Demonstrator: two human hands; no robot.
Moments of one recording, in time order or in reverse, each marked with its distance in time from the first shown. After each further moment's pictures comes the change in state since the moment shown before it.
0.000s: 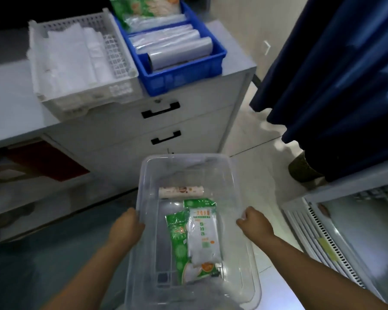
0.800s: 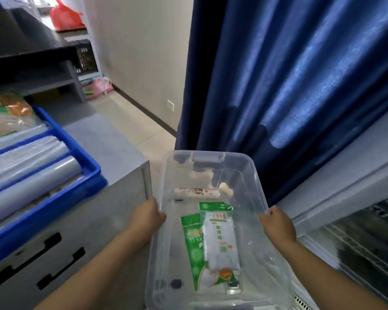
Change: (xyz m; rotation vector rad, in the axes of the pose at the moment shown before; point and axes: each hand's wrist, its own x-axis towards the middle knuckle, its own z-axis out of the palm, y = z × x) left_hand 0.146 0.451 -0.068 0.058 -0.035 0.557; right_hand 0.145 0.091 -0.306 0.273 0.630 0.352
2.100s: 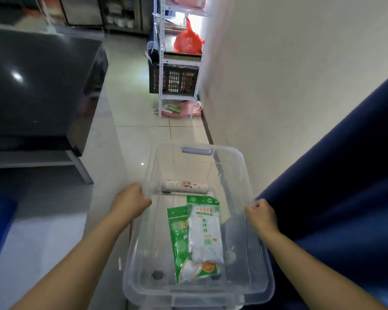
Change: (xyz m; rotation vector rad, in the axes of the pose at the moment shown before) left_hand 0.485 0.024 -0.246 -0.245 0.424 -0.539; right_hand 0.530 -0.524 0.162 0.013 -0.386 -0.501
